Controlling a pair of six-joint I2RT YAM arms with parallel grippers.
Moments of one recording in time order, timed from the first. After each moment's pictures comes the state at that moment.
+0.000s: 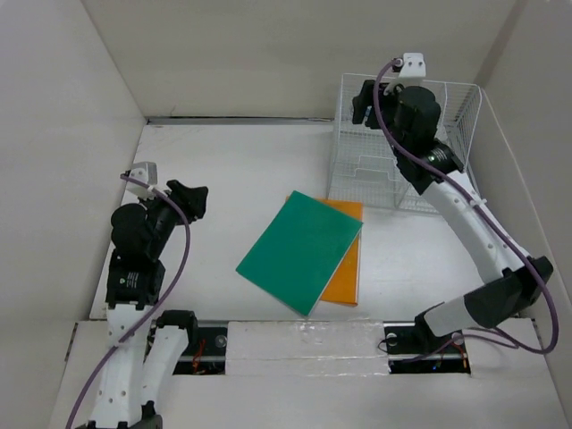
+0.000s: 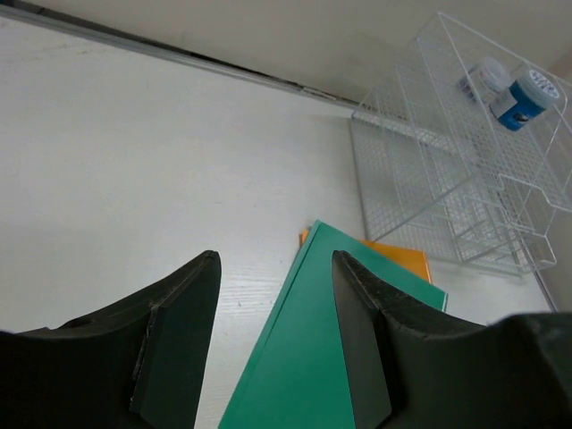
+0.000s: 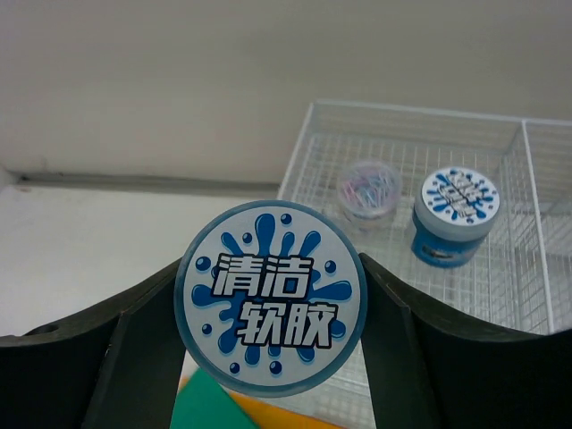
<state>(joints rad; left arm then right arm) -0.05 0.59 0.81 -0.33 0.19 -0.43 0.45 1.44 1.59 -0.16 0.29 0.15</state>
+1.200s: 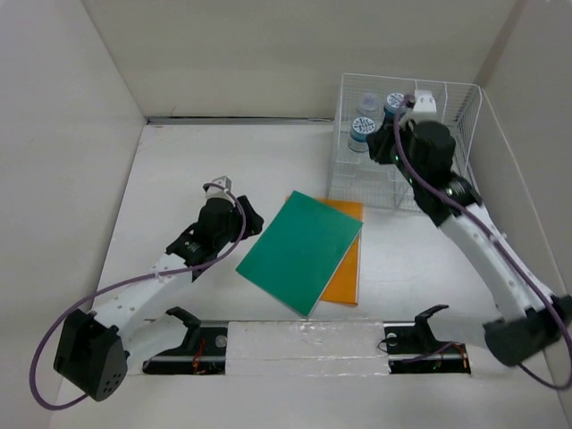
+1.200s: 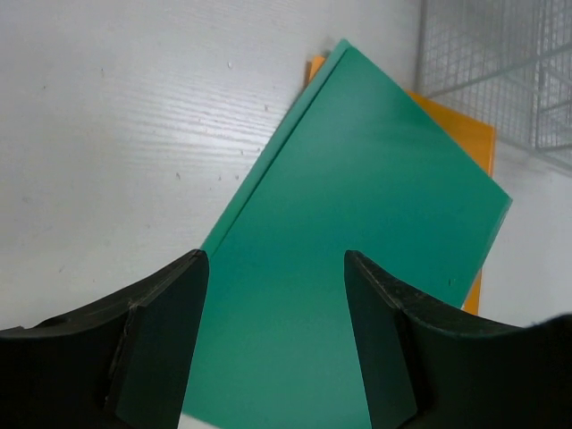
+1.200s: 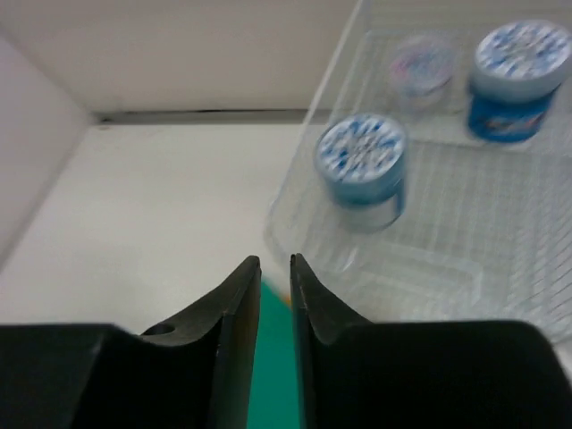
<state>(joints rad) -0.54 0.99 0.62 -0.20 -0.13 -0.69 0.40 1.28 1.38 -0.26 0.15 0.25</state>
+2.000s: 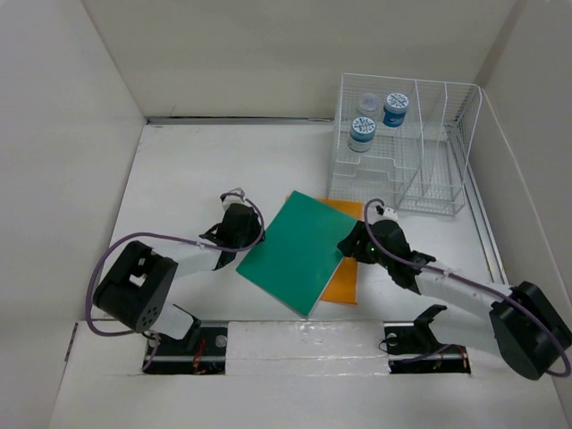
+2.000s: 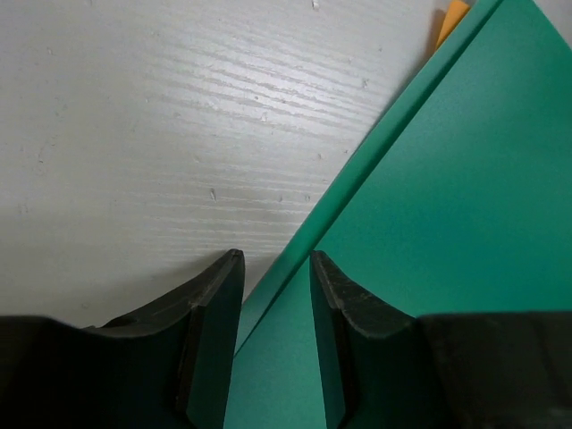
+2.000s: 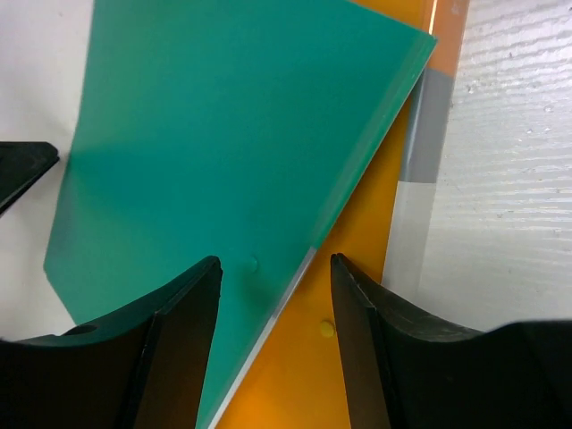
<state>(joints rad) -0.54 1.44 0.52 0.20 -0.18 -0.73 0.60 1.10 0.38 0.12 0.10 0.80</state>
